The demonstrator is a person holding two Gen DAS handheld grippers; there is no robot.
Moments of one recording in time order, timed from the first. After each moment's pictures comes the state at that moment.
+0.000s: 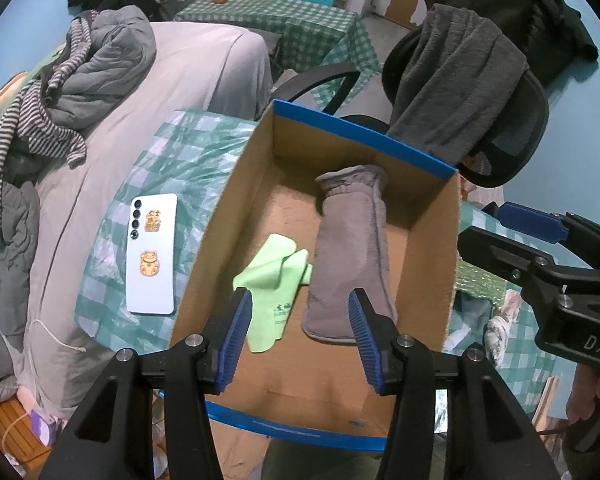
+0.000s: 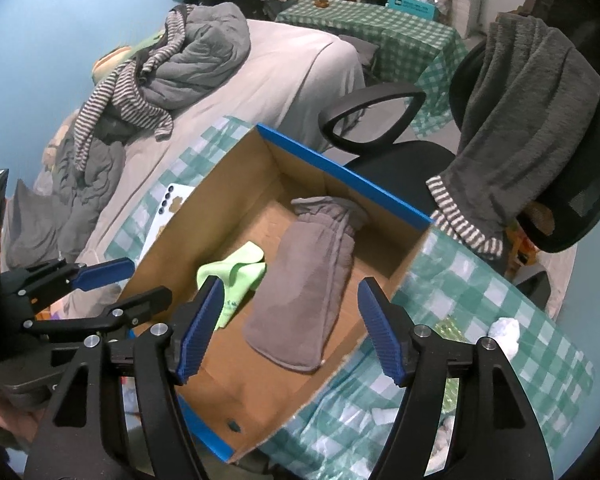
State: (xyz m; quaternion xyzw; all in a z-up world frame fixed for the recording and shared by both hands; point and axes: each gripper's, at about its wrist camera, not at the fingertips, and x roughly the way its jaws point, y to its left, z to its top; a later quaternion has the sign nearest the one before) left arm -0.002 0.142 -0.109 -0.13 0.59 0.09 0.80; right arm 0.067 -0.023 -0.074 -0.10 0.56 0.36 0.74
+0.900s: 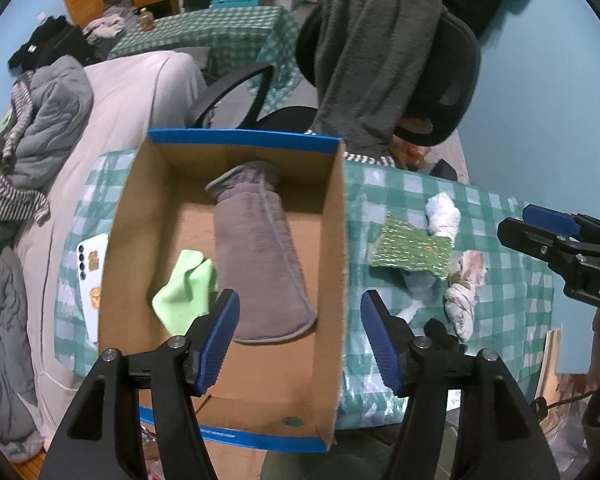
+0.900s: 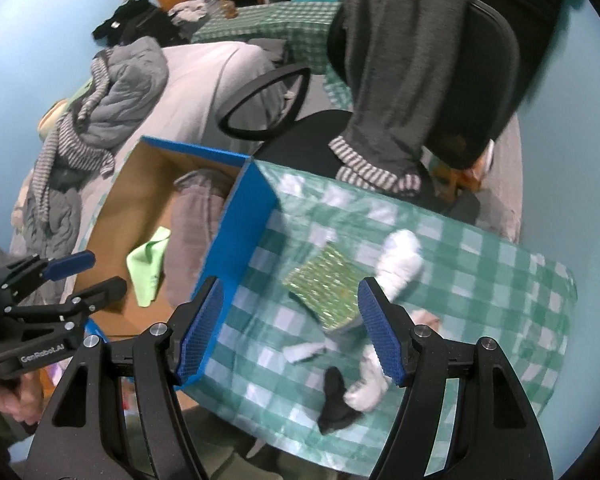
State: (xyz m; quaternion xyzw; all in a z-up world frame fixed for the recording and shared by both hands) left arm 0.020 0.035 -0.100 -0.05 0.59 0.00 0.80; right arm 0.078 -0.188 -0.076 -0.02 0.58 0.25 0.77
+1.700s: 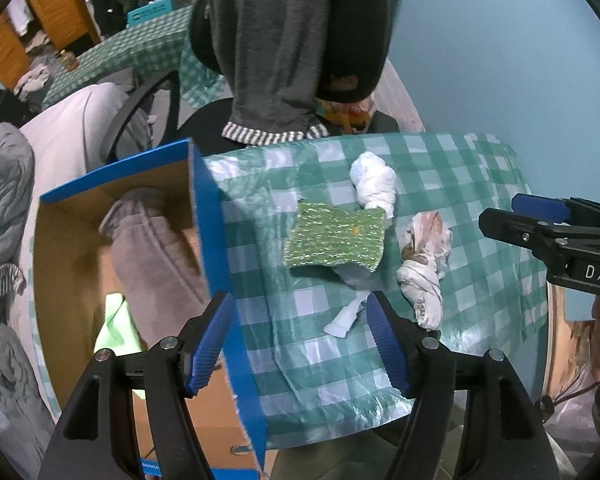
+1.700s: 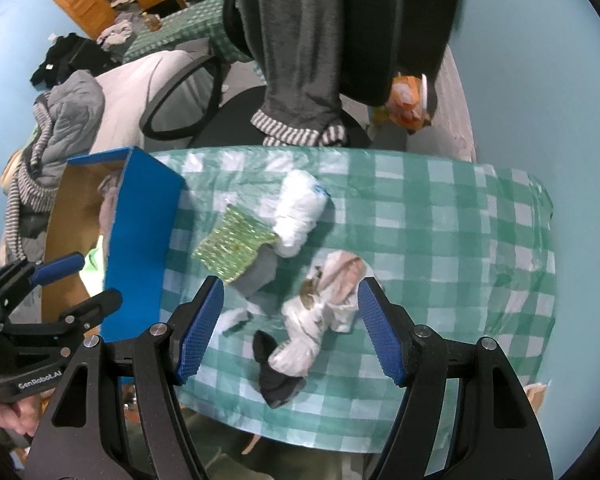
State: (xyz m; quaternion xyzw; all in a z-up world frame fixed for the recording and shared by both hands) left arm 0.048 -0.070 -0.136 0.04 0.62 -0.10 0.78; right arm 0.071 -0.284 -0.117 0.04 0.63 0.15 0.76
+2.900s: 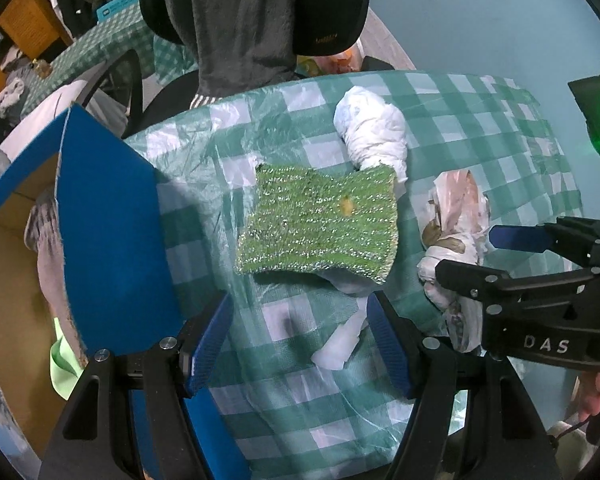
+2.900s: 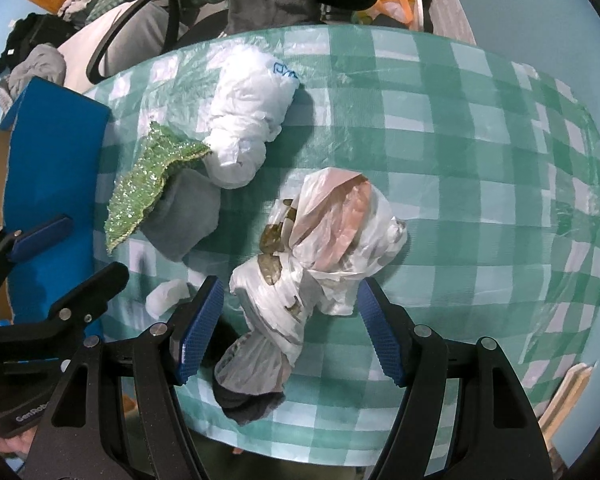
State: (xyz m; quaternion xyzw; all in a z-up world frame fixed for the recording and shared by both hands) left arm 0.062 -0.109 -0.226 0.09 0.65 -0.11 0.75; right arm 0.066 -0.280 -0.232 0.04 0.71 0.12 0.69
